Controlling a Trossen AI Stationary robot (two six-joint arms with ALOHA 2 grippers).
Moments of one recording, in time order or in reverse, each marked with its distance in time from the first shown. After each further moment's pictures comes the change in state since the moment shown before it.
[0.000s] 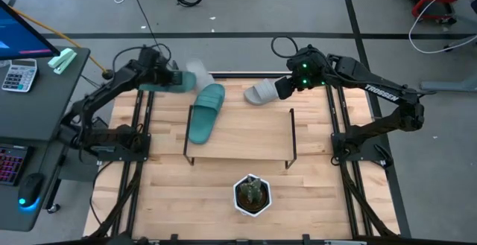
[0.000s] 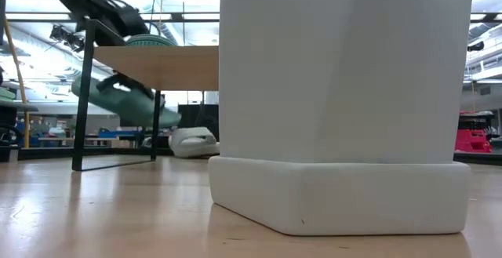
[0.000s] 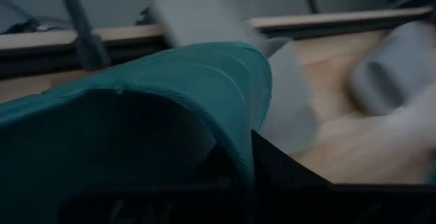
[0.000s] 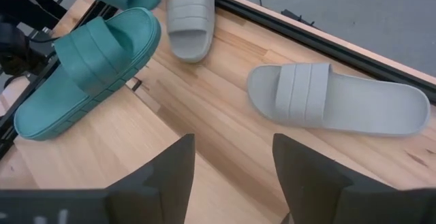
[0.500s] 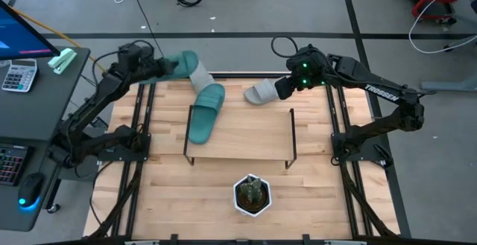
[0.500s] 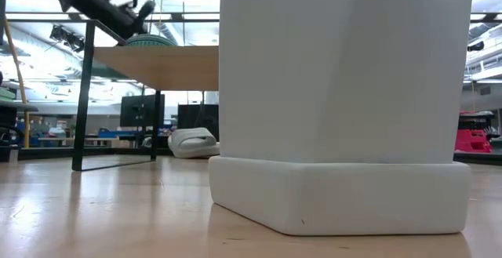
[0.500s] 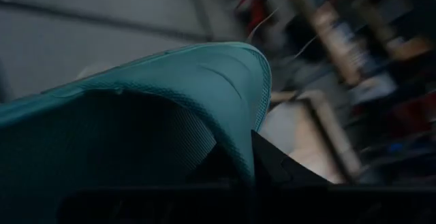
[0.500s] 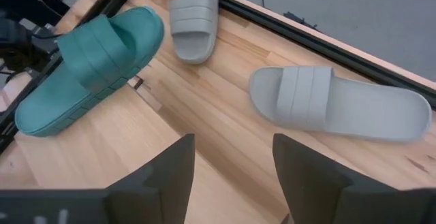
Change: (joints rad) left arm 0.000 -0.234 0.000 0.210 0.110 -0.214; right arm 0.000 0.000 0.000 0.013 -0.009 -0.026
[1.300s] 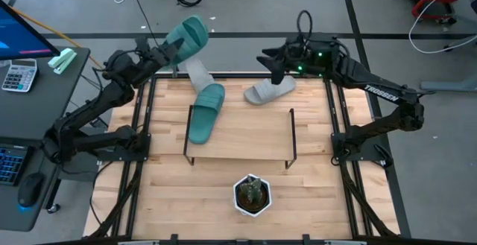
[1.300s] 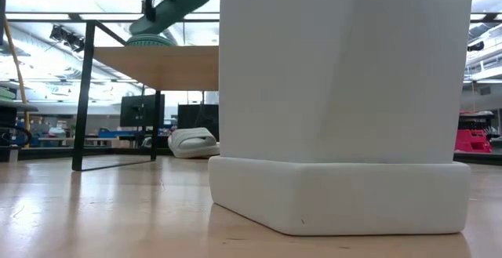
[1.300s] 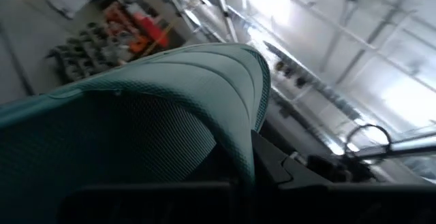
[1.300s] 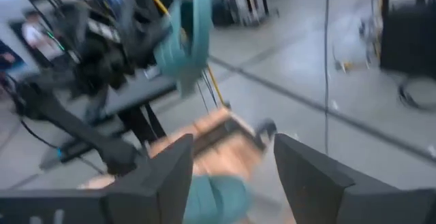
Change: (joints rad) left arm -0.297 -0.021 0.000 0.703 -0.213 -0.312; right arm 0.007 0.002 0.000 0.660 -0.036 -0.234
